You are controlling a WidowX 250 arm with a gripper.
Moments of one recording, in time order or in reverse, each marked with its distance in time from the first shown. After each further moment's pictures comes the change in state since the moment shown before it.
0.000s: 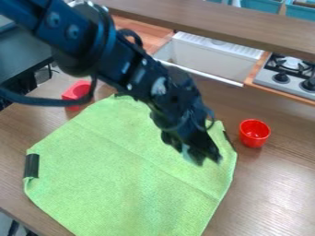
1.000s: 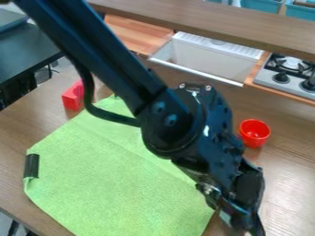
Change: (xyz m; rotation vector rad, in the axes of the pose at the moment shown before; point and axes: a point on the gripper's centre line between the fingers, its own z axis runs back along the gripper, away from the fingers) arm -0.040 -0.091 -0.042 -0.032 0.066 -0.228
